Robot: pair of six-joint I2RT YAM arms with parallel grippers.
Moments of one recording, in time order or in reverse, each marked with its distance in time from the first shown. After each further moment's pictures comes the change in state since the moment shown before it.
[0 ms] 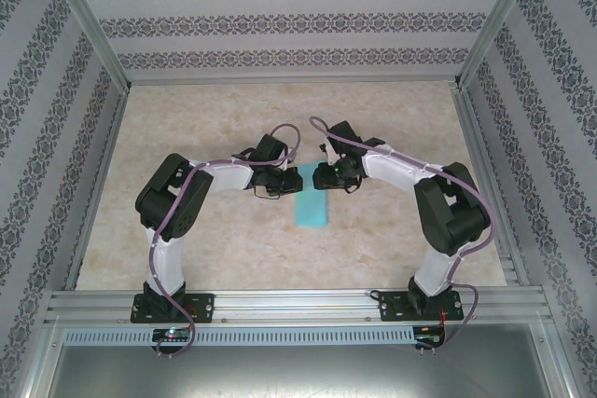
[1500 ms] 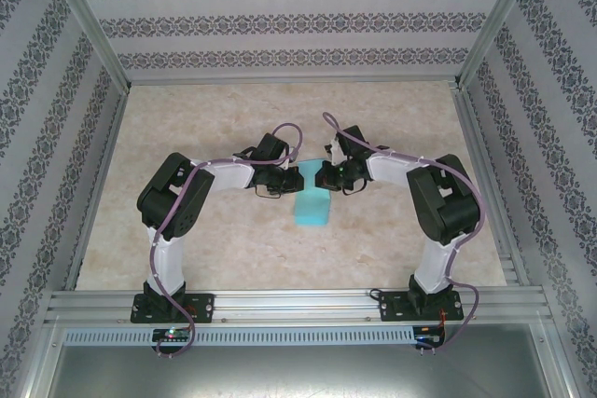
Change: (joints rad) left arm -0.001 0.013 0.019 -0.008 -0.001 0.029; right arm -0.097 0.095 -0.079 0.248 -0.244 0.130
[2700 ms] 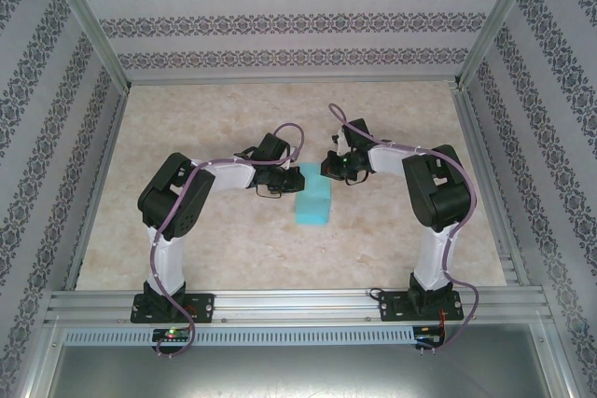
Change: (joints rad) left arm -0.005 0.003 0.007 -0.003 -0.018 0.025; right arm -0.069 0.100 0.074 0.064 0.045 -0.006
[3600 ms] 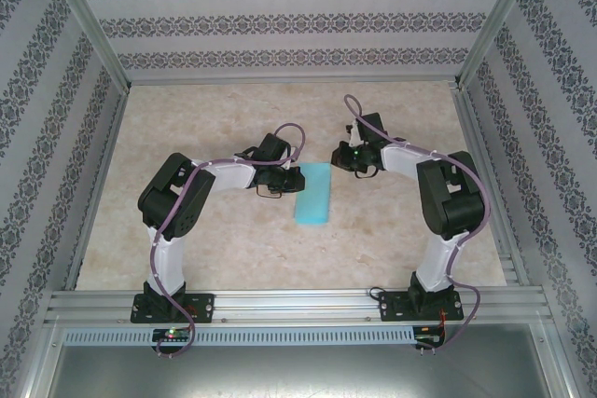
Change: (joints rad) left arm -0.001 0.001 0.002 0.000 -0.005 0.011; right arm -0.042 -0.097 -0.035 0.055 0.042 0.034
